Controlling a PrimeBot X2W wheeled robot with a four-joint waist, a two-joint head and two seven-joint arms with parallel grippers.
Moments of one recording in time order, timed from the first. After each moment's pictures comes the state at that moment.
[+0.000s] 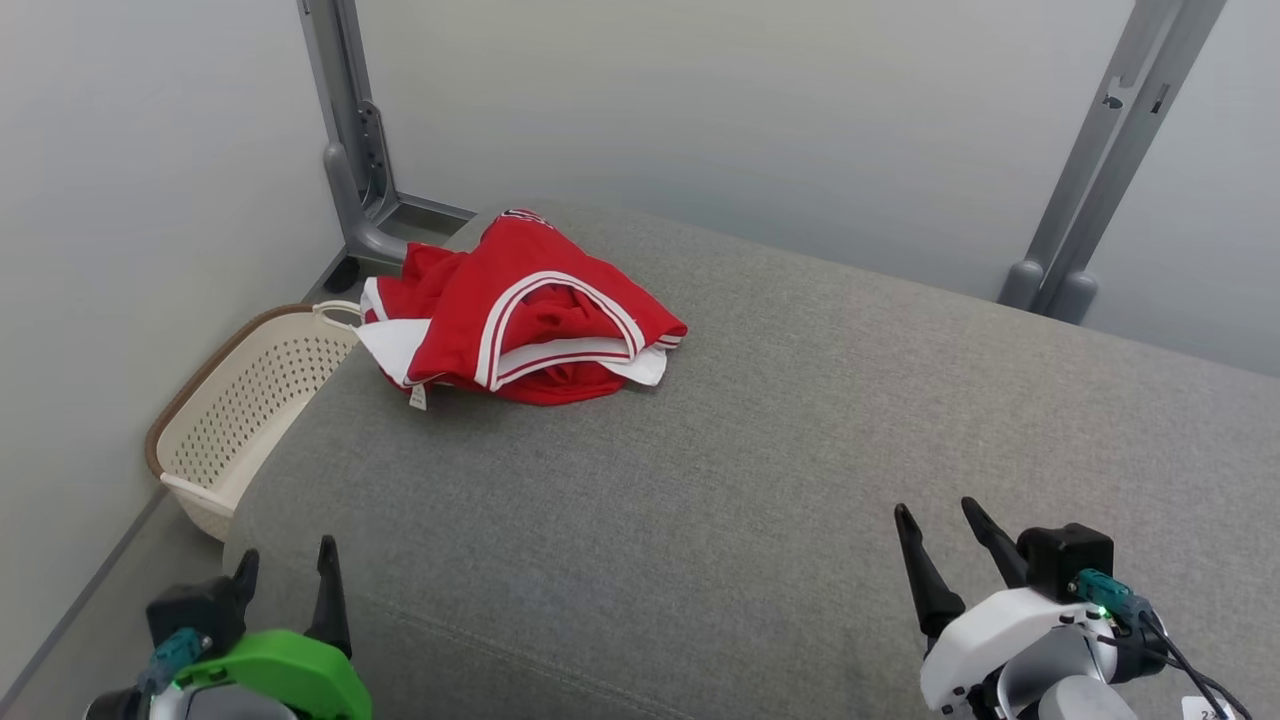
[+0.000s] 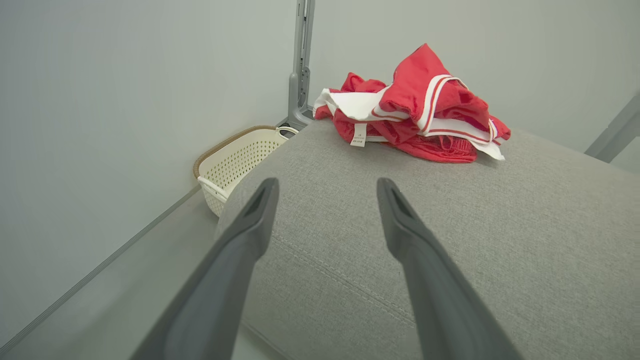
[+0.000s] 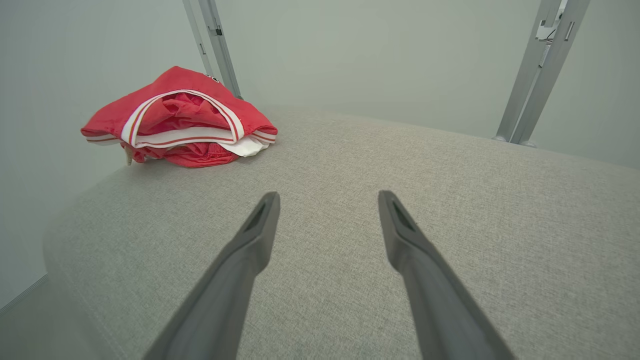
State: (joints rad) left arm -0.02 0.30 -0.26 0.26 -0.52 0.17 -0.09; right arm -0.09 -0.05 0.08 0.38 0.20 0.13 -0.15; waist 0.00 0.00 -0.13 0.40
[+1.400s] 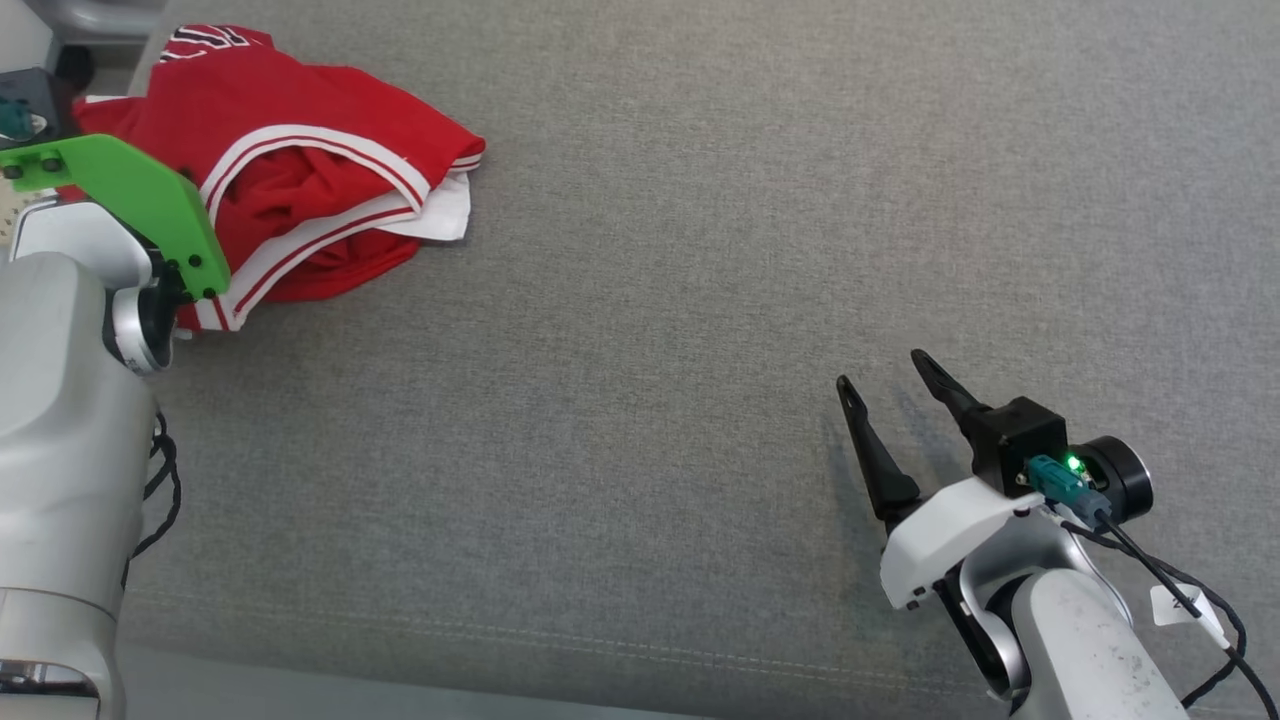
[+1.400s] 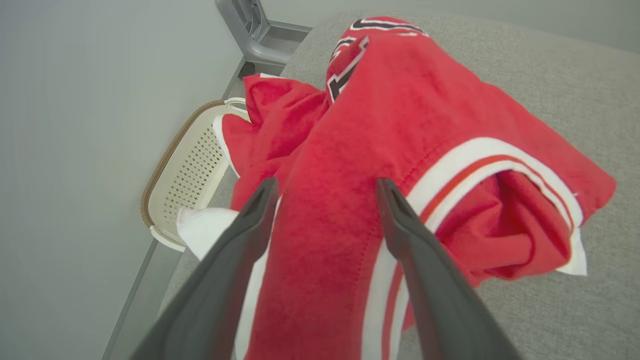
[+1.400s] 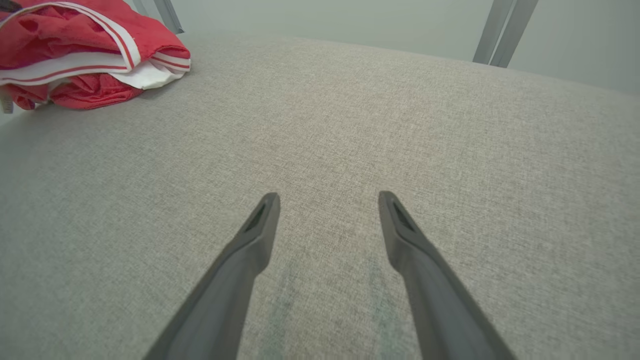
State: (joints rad) left arm -0.99 0.32 -0.33 0.94 -0.52 0.11 0.34; right arm -0.19 -0.05 0.16 0.10 0.02 0.13 0.02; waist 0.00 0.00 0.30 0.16
